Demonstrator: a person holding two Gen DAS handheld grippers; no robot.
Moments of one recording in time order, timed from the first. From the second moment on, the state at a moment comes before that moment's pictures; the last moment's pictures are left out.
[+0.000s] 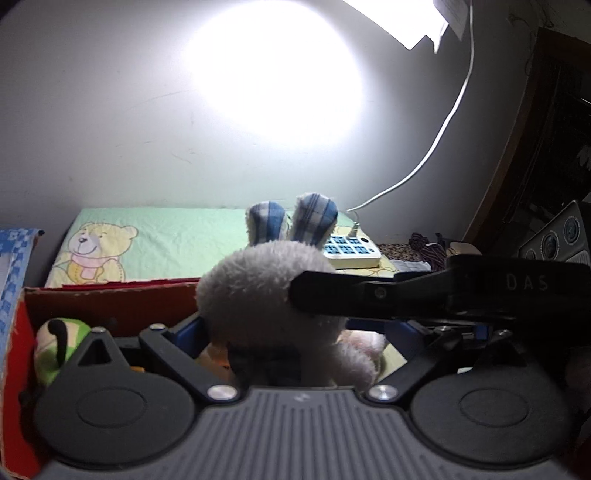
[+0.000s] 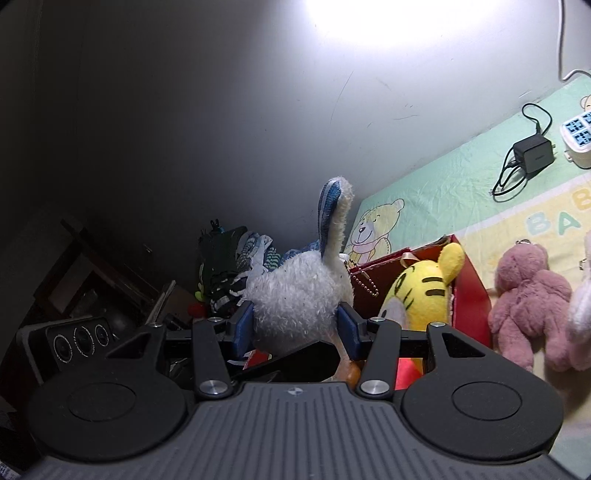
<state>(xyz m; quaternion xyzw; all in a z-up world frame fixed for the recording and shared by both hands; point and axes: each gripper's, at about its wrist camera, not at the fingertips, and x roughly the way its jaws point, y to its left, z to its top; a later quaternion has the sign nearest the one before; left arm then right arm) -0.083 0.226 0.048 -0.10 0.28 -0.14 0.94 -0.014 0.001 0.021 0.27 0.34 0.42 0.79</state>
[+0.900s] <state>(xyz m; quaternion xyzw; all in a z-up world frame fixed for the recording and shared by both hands) -0.041 0.288 -0.019 -0.12 0.39 -0.10 0.91 0.025 0.078 -0.027 0.19 0.43 0.40 0.78</state>
